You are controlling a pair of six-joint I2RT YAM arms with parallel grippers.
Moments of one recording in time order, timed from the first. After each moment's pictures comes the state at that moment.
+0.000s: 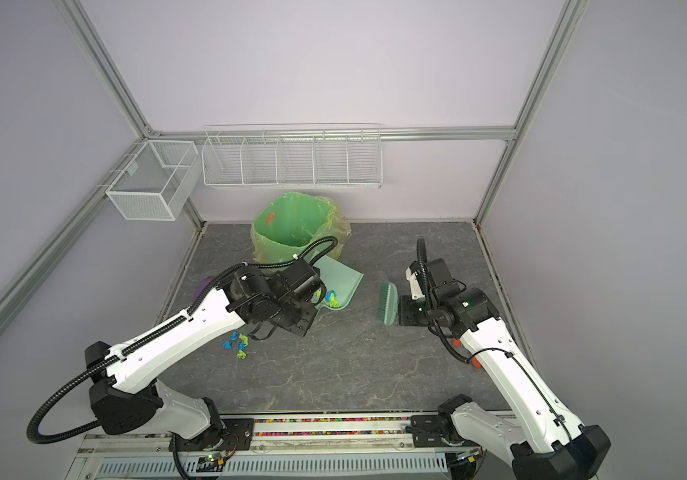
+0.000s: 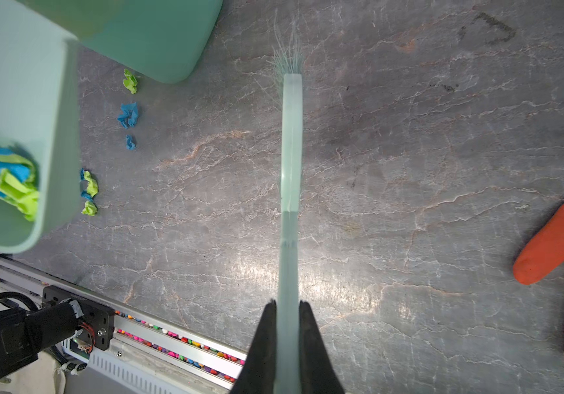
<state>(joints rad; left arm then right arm) -1.02 1.50 1.62 -1.35 -0.17 -0.46 0.44 1.06 1.14 -1.09 -0.12 0.43</state>
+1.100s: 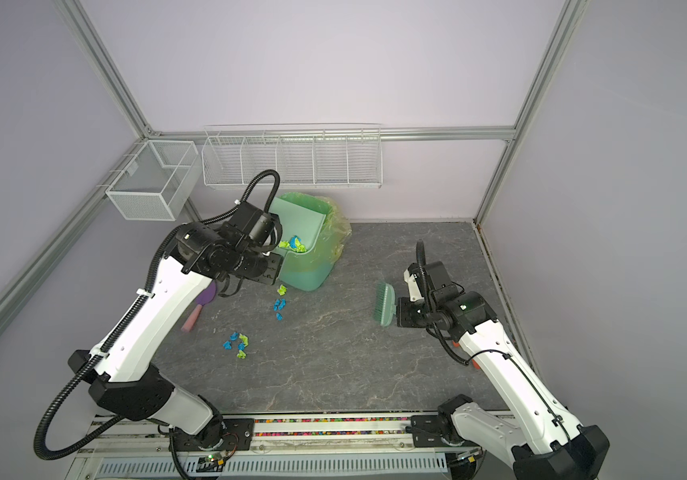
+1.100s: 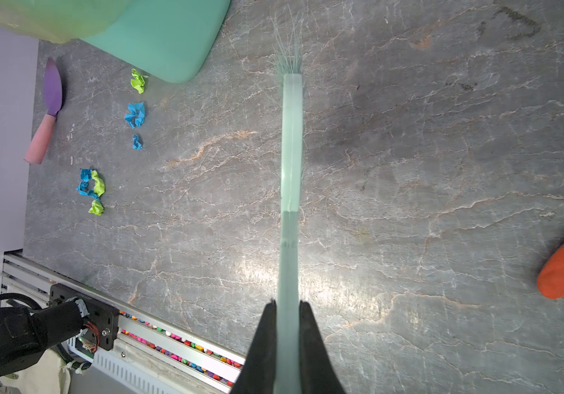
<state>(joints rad) -0.68 1.57 2.00 -1.47 -0.22 -0.26 0.44 1.05 1.09 -1.03 -0.15 0.43</state>
